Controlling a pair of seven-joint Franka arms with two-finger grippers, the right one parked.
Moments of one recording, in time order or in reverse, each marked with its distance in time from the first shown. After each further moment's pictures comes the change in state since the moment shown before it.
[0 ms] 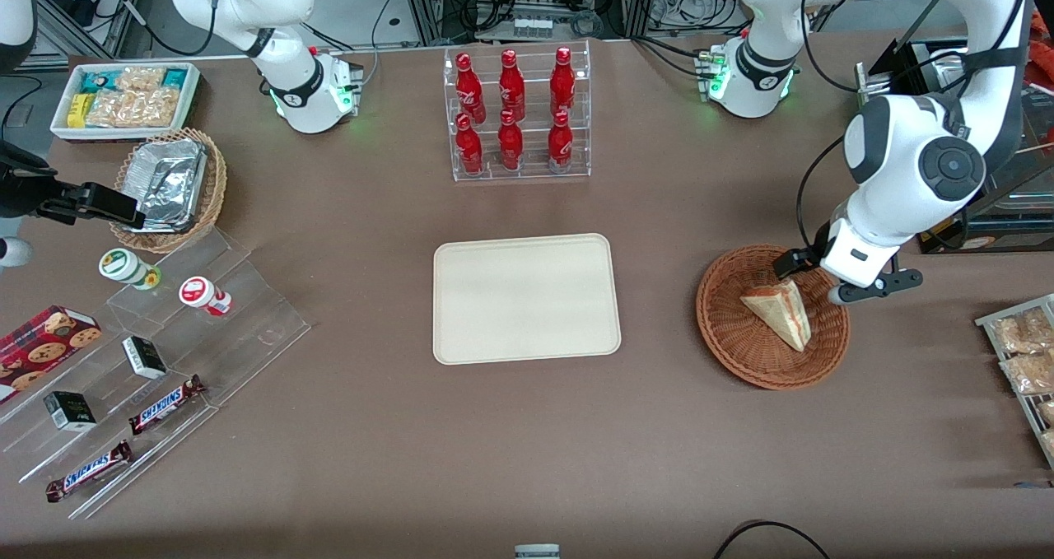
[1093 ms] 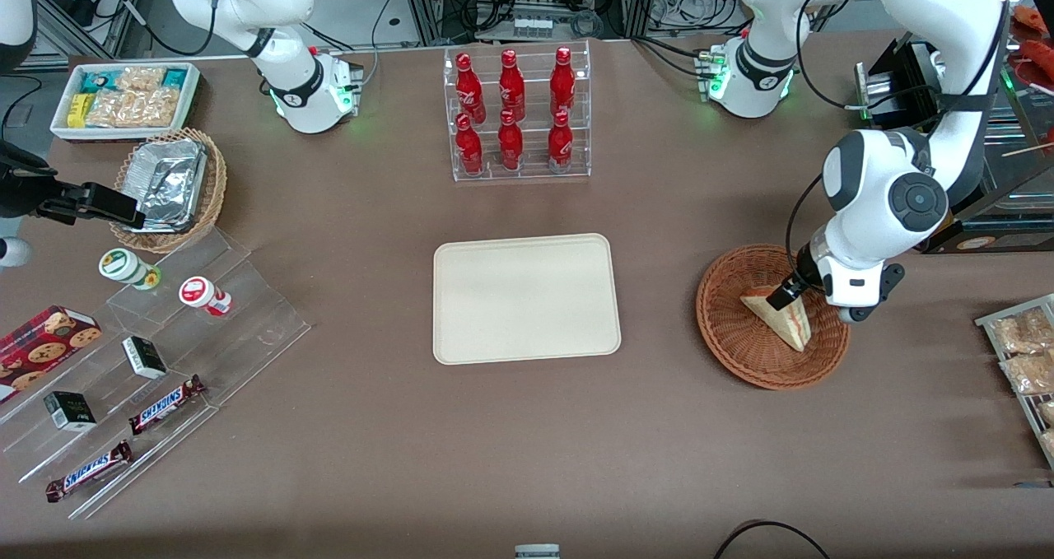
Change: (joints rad) arm 0.000 0.118 -0.003 -0.010 -0.002 0.112 -0.428
